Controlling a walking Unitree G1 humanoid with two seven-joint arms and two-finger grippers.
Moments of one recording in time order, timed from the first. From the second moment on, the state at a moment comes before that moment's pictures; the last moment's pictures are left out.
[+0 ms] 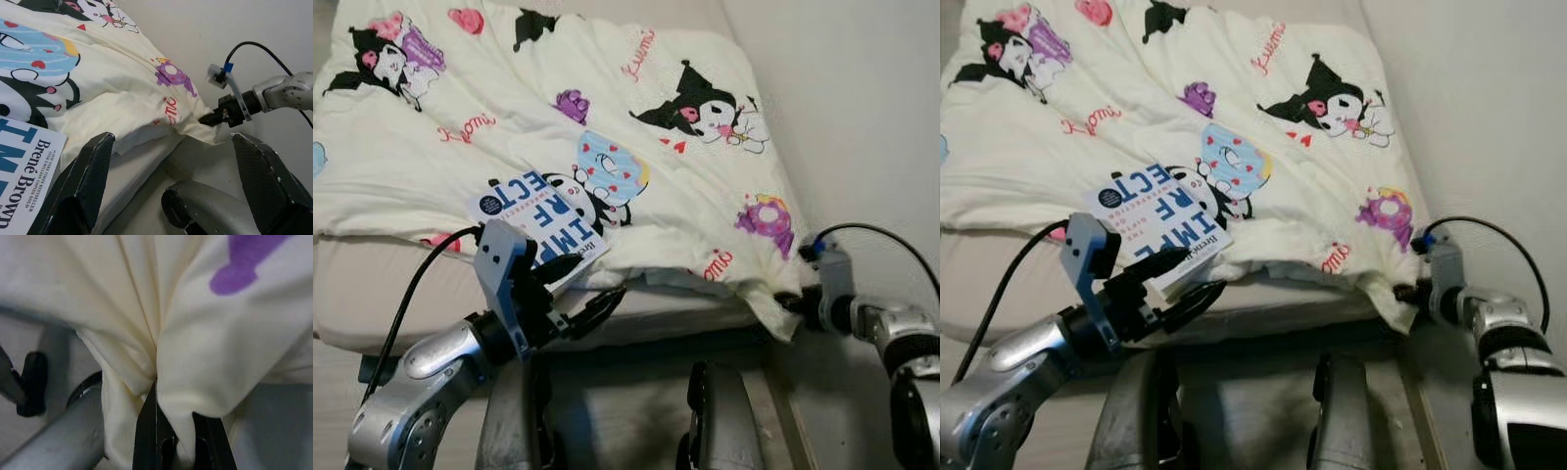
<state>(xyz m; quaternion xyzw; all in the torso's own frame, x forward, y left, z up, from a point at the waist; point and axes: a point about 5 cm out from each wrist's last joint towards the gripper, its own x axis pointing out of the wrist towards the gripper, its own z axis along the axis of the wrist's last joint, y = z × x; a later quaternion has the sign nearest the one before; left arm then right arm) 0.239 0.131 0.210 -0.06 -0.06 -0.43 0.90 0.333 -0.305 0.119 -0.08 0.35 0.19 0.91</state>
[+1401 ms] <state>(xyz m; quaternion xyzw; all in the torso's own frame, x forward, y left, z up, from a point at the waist) 0.284 0.168 0.186 0.01 0.00 -0.19 0.98 0.388 -0.248 0.218 -0.03 0.05 0.25 0.97</state>
